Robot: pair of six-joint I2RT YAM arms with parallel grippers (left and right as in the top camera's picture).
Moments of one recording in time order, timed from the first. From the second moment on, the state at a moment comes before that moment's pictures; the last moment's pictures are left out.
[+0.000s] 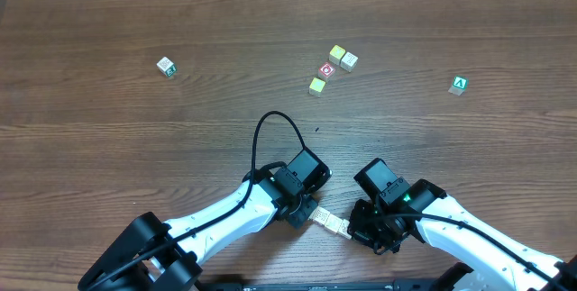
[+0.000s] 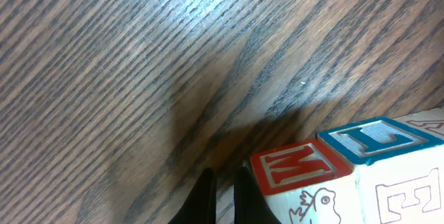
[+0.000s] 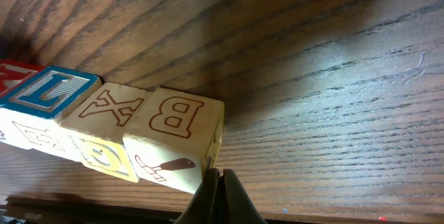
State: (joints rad) left arm -0.82 1.57 0.75 -0.49 0.00 -0.07; right arm 0.67 1.30 0.57 -0.74 -0.38 1.09
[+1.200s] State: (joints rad) left arm -0.81 1.57 0.75 -0.49 -0.04 -0.04; right arm 0.67 1.34 0.57 -0.69 -0.38 1.09
